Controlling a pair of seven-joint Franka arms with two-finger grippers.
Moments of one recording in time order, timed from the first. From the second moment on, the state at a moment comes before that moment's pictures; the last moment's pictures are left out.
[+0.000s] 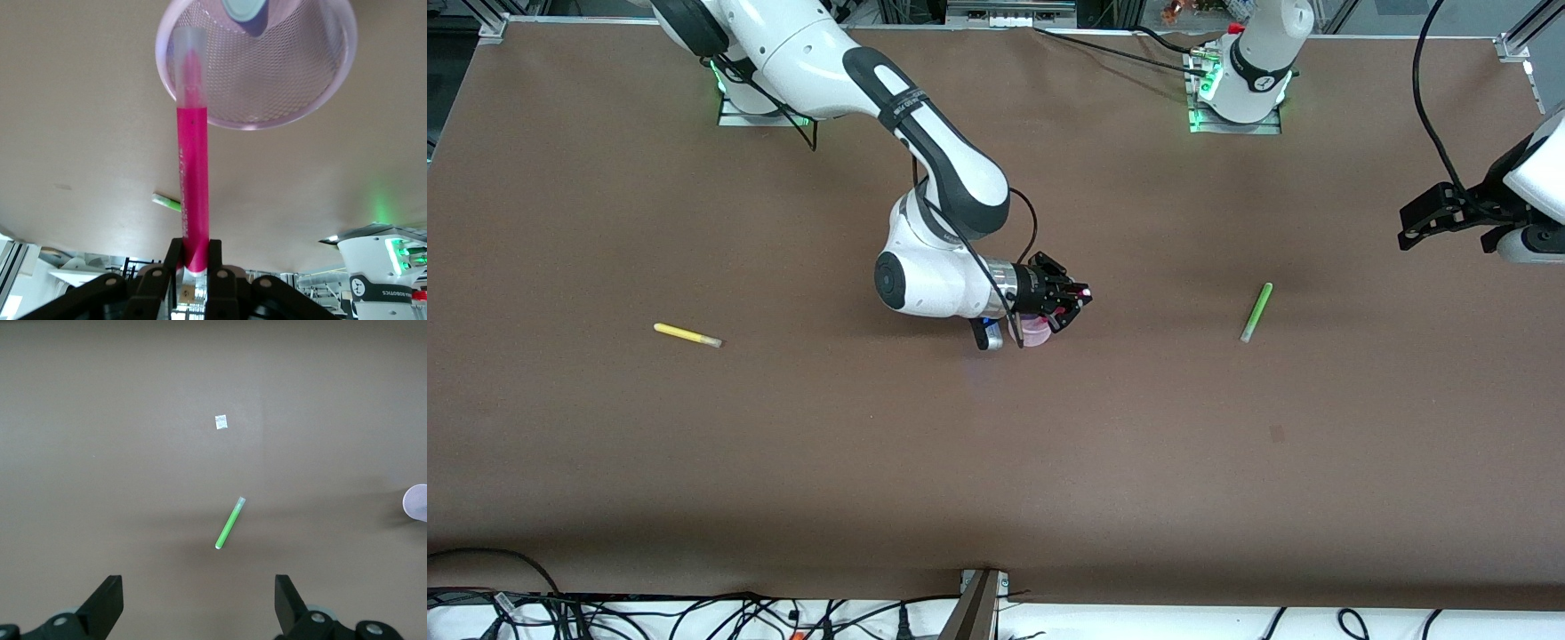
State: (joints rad) left arm -0.02 0.05 0.01 -1.55 0.03 1.60 0.02; right arm 0.68 0.89 0.06 -1.19 1.04 2.26 1.32
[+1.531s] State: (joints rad) left arm -0.03 0.05 0.00 -1.54 0.03 1.60 0.01; right arm 0.62 0.90 0.06 -1.20 1.08 2.19 1.14
